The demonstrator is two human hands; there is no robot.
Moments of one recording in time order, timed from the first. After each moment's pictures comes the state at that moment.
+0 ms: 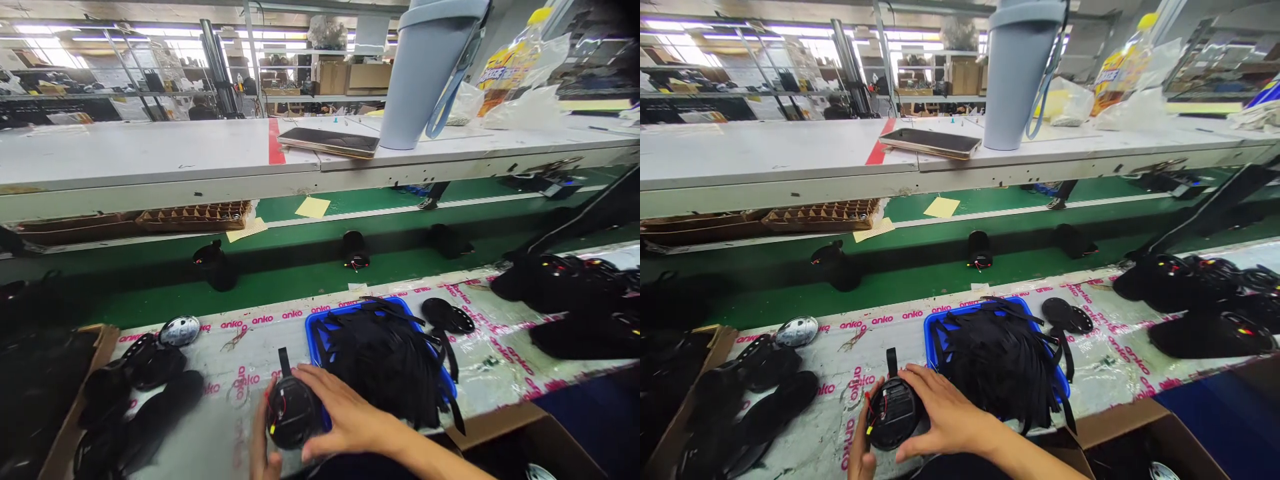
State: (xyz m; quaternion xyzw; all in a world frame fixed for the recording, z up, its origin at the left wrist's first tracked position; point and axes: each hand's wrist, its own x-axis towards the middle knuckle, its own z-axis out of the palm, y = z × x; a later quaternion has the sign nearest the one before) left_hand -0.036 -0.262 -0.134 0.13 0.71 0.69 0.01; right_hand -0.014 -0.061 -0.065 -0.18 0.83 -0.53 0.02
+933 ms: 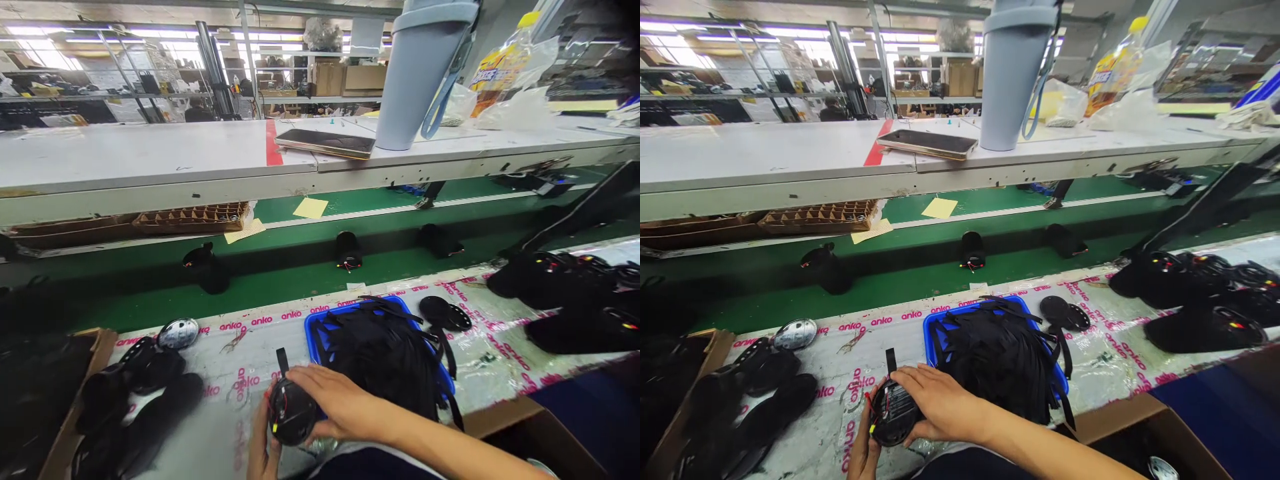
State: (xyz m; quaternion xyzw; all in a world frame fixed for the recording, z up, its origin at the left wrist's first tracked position) left_hand -0.037 -0.279 -0.150 0.11 0.73 0.67 0.05; right_hand -0.029 -0.060 -0.057 -0.25 0.87 -0.43 0.00
